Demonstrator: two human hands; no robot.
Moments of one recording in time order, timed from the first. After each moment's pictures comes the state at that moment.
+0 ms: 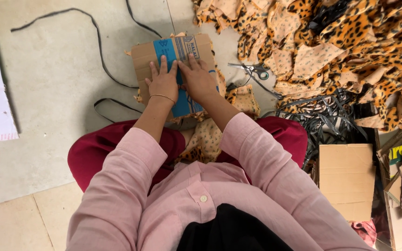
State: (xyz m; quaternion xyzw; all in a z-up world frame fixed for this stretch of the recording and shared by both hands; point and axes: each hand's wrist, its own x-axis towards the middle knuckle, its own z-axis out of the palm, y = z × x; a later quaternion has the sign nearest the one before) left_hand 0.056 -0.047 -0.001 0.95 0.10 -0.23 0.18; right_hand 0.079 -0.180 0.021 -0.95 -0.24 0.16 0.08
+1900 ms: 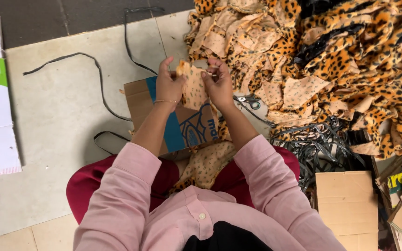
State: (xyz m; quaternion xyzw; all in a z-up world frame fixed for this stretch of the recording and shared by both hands) left_hand 0.131 -0.077 0.045 0.74 0.17 0.04 0.65; right_hand 0.163 -0.246 0.008 -0.73 -0.06 -0.03 0.68
